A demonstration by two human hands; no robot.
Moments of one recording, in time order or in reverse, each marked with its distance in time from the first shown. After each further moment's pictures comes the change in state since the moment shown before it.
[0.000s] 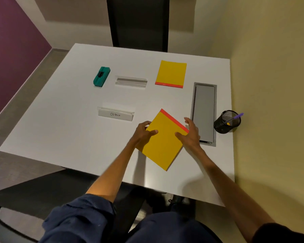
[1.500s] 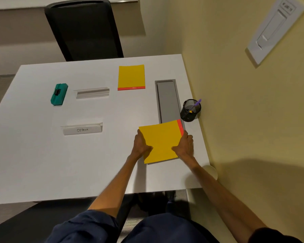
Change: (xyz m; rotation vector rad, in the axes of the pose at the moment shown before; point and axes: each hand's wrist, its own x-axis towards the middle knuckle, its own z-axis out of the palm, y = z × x) left_hand 0.000 -0.009 0.107 0.345 -0.075 0.095; right_hand -0.051 0.065 -0.043 -0.346 0.172 0.378
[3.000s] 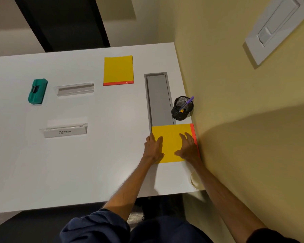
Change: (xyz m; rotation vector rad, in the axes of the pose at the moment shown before) left_hand 0.031 0.021 0.101 0.672 -0.211 0.127; right_hand 0.048 0.064 -0.021 -0.219 -0.128 -0.169
